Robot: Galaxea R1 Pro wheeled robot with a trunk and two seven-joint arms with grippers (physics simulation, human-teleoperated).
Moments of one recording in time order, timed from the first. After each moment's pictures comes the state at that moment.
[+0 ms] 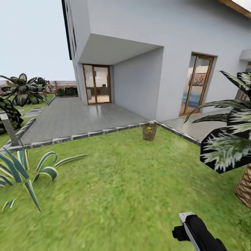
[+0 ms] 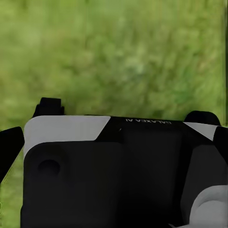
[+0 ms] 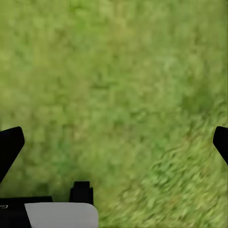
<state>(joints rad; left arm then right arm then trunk) -0.02 0.00 0.04 -1.02 0.23 0.95 -0.02 -0.31 -0.10 0.04 -0.95 0.04 0.91 0.02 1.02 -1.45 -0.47</state>
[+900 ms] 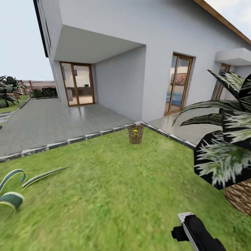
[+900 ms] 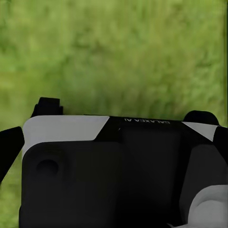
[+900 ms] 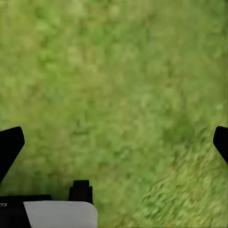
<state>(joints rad) -0.01 0.00 0.04 -1.02 0.24 0.95 -0.02 -0.31 -0.10 0.05 -0.94 0.05 0.91 0.02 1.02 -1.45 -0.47</state>
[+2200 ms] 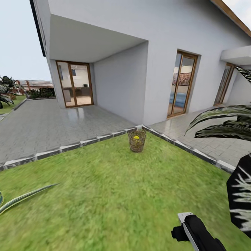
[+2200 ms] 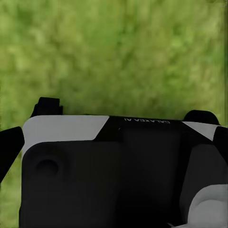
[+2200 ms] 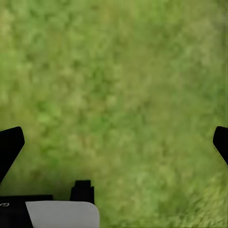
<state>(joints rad) -0.01 0.00 0.04 -1.02 0.23 0.95 -0.02 -0.31 -0.10 0.05 -0.95 0.04 0.91 0.02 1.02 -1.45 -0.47</state>
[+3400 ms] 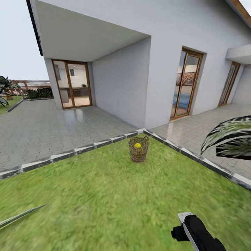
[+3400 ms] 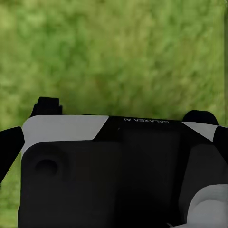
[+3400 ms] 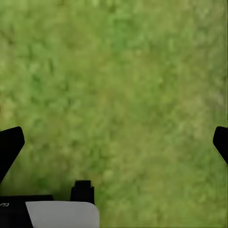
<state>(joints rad) -0.01 0.00 0.04 -1.02 0.24 0.95 -0.02 -0.31 -0.10 0.05 -0.95 0.05 0.91 0.03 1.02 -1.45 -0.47</state>
